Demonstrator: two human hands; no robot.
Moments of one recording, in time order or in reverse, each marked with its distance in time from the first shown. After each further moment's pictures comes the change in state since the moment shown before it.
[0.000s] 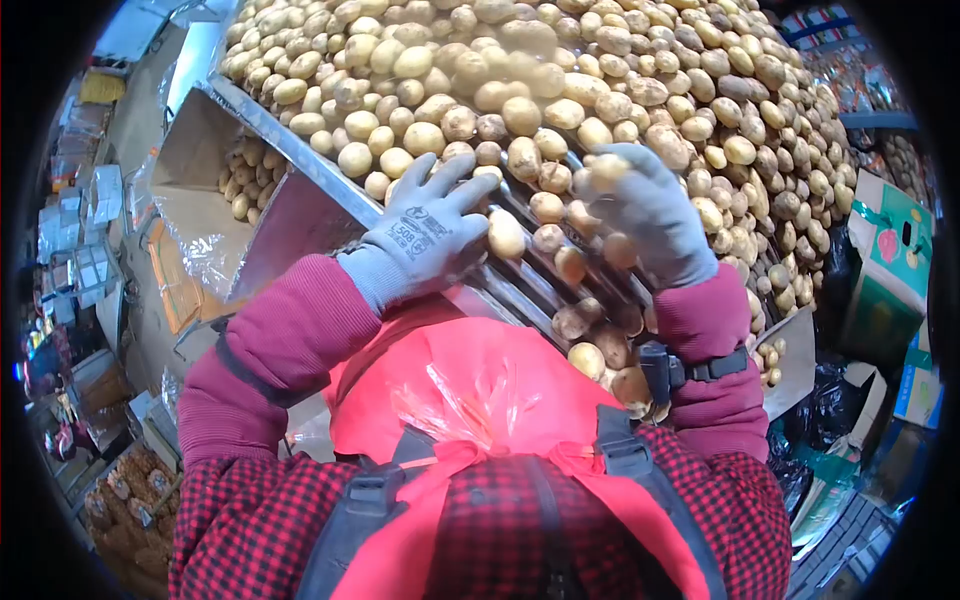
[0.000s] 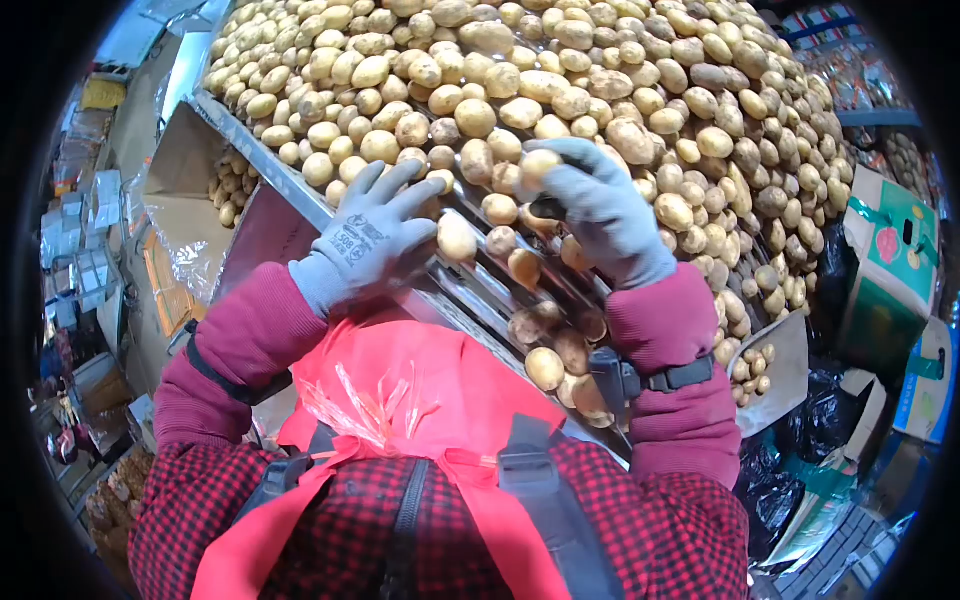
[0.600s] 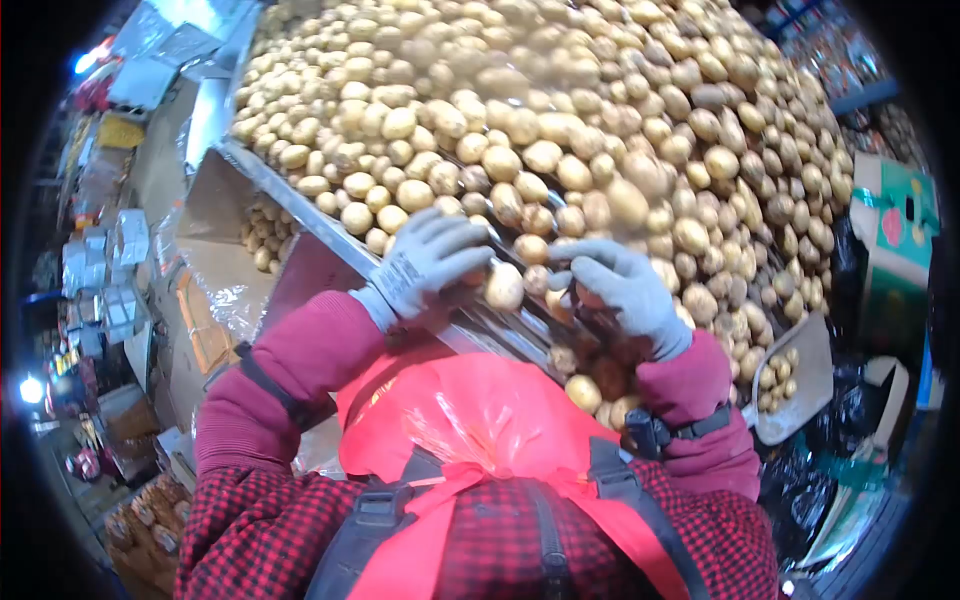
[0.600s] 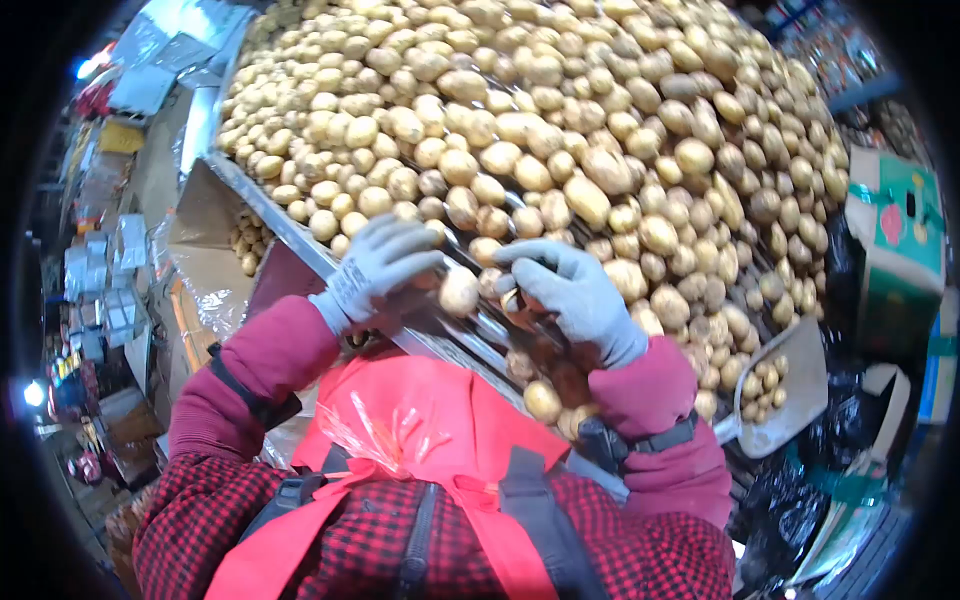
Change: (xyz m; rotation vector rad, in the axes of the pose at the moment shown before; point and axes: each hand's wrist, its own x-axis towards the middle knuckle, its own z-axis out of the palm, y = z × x) left_hand 0.010 -0.017 0.009 -0.217 0.117 0.119; right_hand -0.044 0.024 0.001 -0.059 -0.025 0.091
